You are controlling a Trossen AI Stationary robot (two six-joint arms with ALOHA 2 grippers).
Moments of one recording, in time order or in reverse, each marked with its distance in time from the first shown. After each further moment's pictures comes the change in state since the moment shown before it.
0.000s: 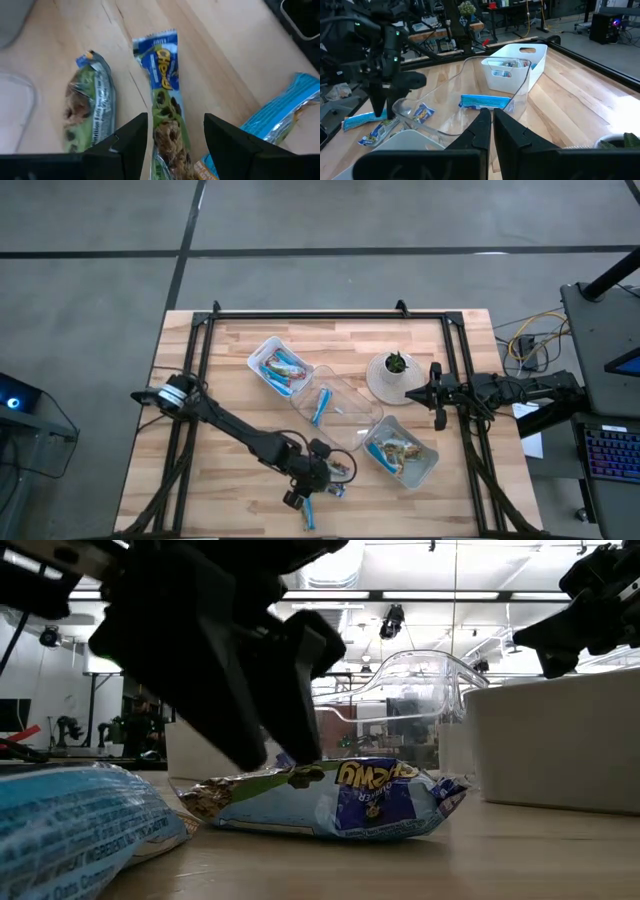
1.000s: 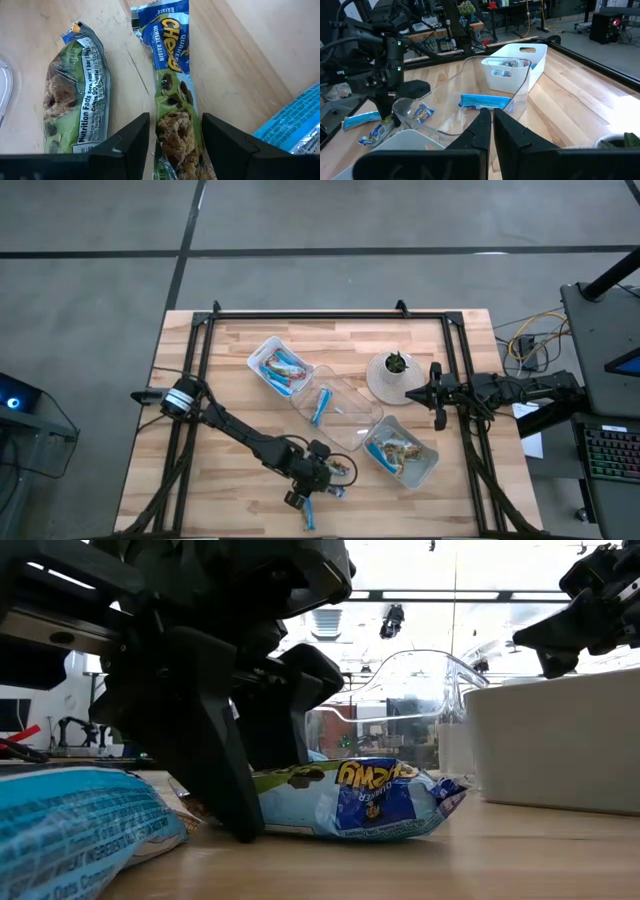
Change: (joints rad) left arm -0.002 0.068 0.001 0.002 -0.040 -0.003; right arm 0.000 0.000 0.000 -0.002 -0.001 0.000
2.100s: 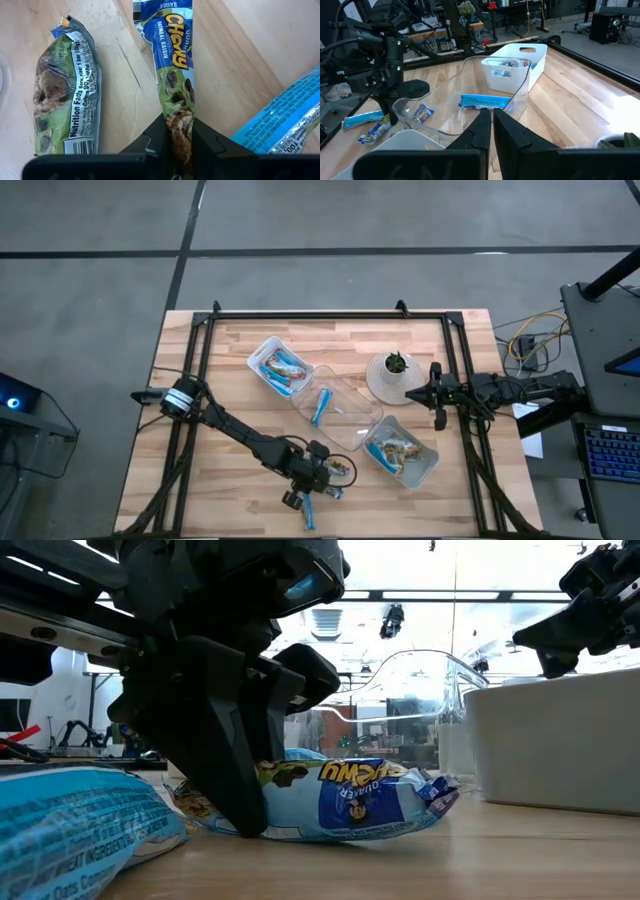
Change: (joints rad) left arm 0.000 -0.002 0.001 -0.026 0.017 0.009; right arm 0.000 0.000 0.000 0.000 0.000 0.000
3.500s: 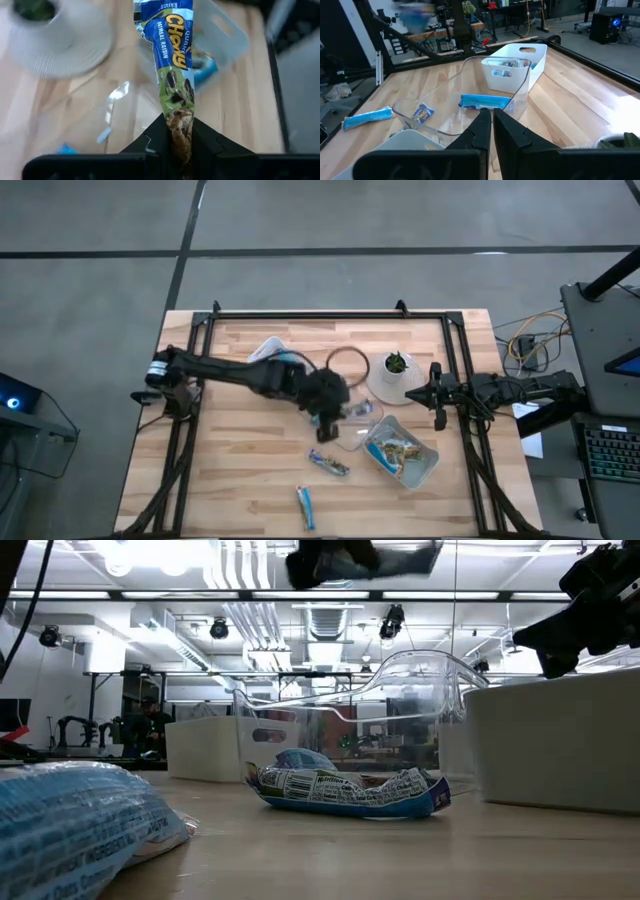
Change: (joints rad) left arm 0.329 -0.227 0.410 -0.412 -0.007 -0.279; right arm 0.000 0.000 0.000 0.000 0.000 0.000
